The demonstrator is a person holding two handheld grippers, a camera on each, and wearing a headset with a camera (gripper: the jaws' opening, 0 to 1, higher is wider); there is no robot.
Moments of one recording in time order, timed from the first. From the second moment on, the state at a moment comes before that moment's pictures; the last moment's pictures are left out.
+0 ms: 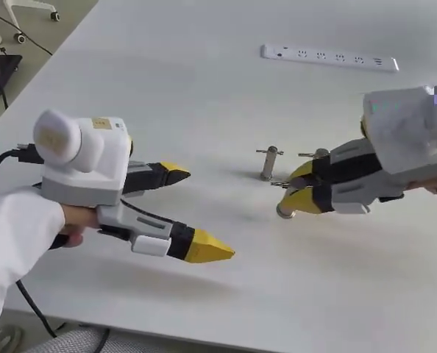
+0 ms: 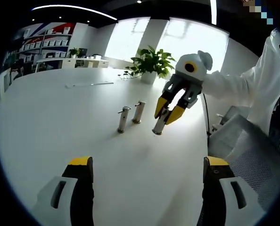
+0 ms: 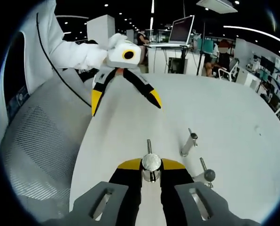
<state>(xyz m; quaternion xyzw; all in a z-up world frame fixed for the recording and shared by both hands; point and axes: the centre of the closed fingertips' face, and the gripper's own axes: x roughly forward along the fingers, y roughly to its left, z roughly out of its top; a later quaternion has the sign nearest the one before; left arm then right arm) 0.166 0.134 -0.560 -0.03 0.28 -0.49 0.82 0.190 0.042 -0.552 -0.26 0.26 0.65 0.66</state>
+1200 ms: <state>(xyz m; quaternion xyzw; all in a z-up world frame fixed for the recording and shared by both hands) 0.165 0.169 -0.565 -0.03 0.31 -0.43 0.85 0.263 -0.040 -0.572 -0.22 0.28 0.60 0.72</state>
